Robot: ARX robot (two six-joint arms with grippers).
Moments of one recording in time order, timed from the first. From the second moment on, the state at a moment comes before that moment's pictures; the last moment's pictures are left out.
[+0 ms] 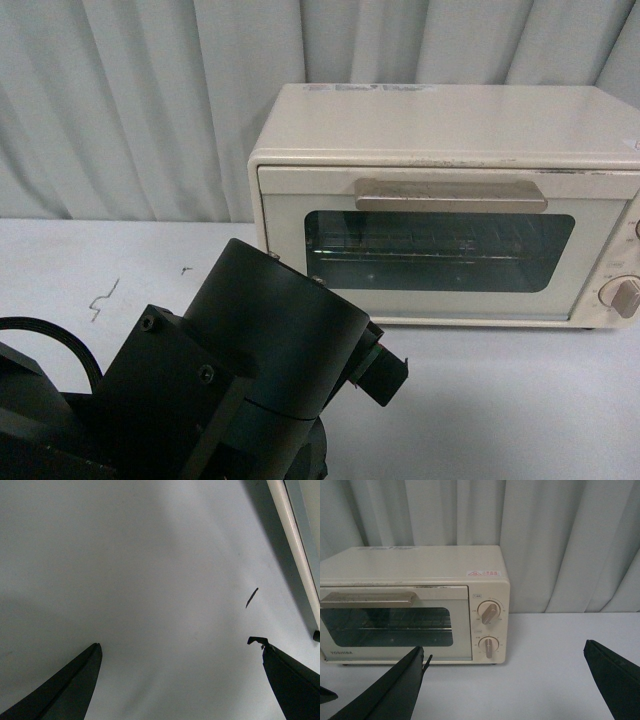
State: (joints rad) left arm -0.68 1.96 0.73 0.36 -0.16 -1.39; right arm 0.00 0.00 0.01 0.00 0.00 -0.01
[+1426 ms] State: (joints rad) left arm -0.68 1.96 0.73 0.36 -0.16 -1.39; right arm 0.28 1.40 0.73 0.41 0.10 -1.35
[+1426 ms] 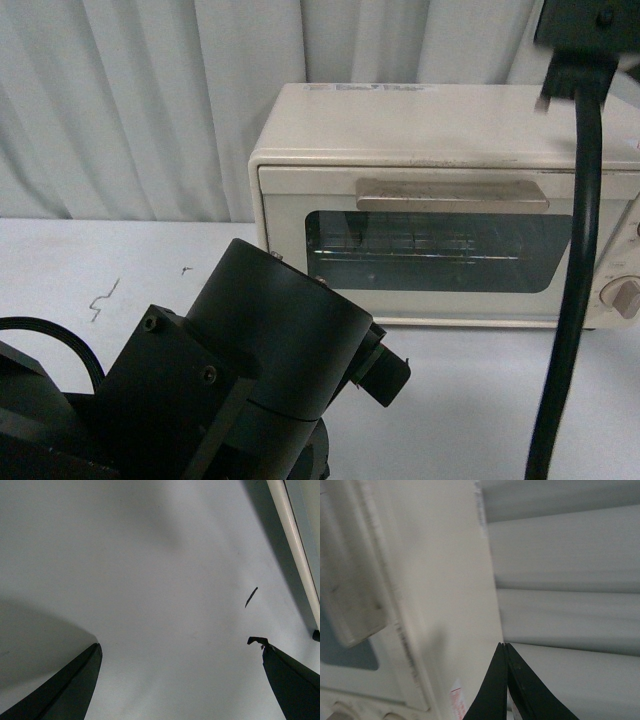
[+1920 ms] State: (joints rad) left arm -0.68 1.96 0.73 0.36 -0.16 -1.39; right arm 0.28 1.50 0.69 0.39 0.03 -1.44
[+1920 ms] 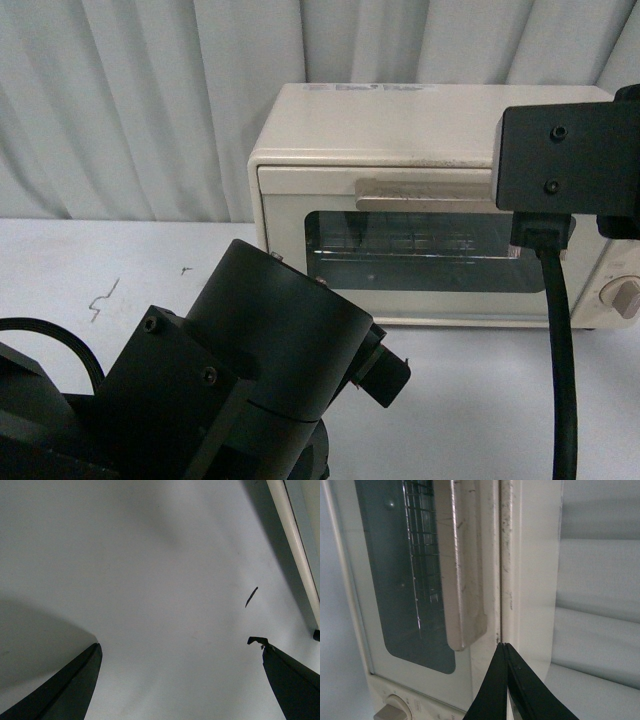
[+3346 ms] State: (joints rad) left arm -0.68 1.96 0.73 0.36 -0.16 -1.39; right arm 0.31 1.59 0.75 0.34 0.01 -1.28
